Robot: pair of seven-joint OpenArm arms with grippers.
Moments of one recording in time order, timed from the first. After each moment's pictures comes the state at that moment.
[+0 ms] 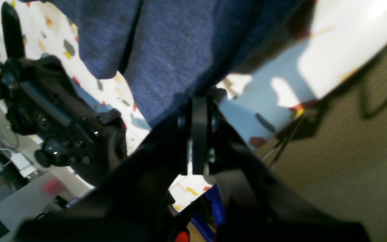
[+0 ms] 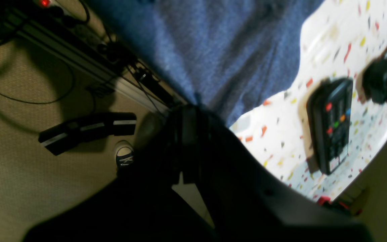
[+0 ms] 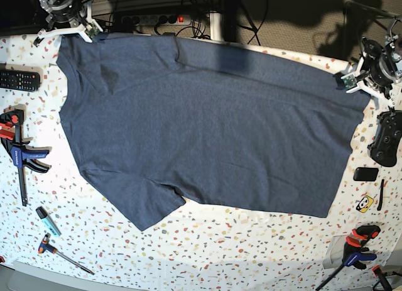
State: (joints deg) left arm 14.0 -54.0 22.7 93.1 8.0 -21.0 27.7; right arm -49.1 35.7 -0.7 111.0 -19.0 5.6 -39.1
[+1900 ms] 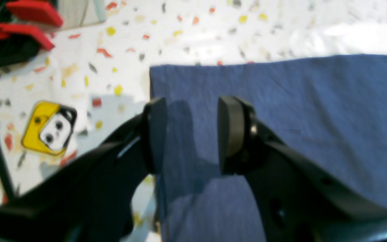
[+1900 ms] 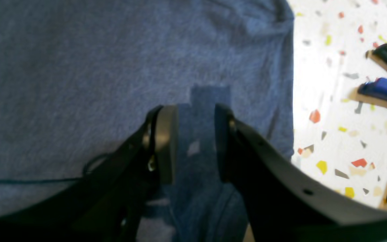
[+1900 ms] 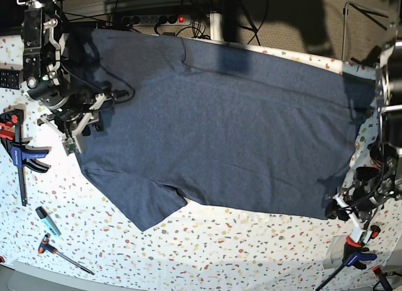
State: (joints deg) left arm -46.7 -21.8 2.8 21.5 -8.1 -38.6 12.3; right arm -10.3 24.9 7.8 101.4 17.0 17.3 -44.6
